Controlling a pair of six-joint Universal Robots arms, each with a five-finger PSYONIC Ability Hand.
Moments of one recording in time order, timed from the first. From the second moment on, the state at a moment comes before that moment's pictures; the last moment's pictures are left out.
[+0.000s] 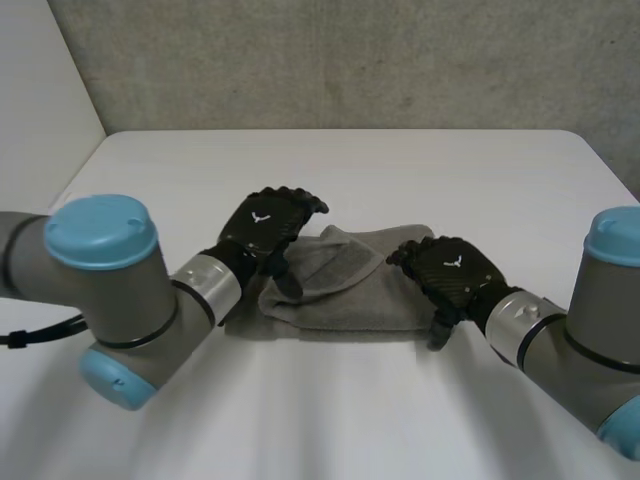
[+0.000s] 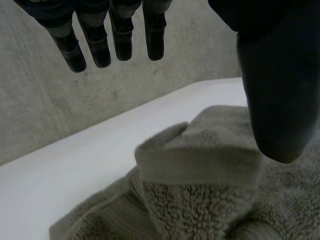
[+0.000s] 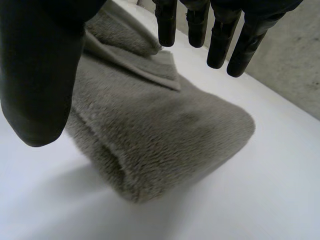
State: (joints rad) left arm 4.19 -2.09 -1.51 3.44 -1.32 3.19; right arm 1.93 -1.21 1.72 -0.10 1.24 2.78; left_hand 0.27 0.26 0.23 0.24 0.07; right_hand 0.23 0.25 0.23 0.25 0.06
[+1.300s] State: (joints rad) left arm 4.29 -1.93 -1.74 3.46 -1.63 3.32; right arm 1.87 -1.07 1.75 -0.26 1.25 2.67; left_hand 0.27 0.26 0.23 0.24 0.07; right_hand 1.20 1.22 0.23 0.25 1.05
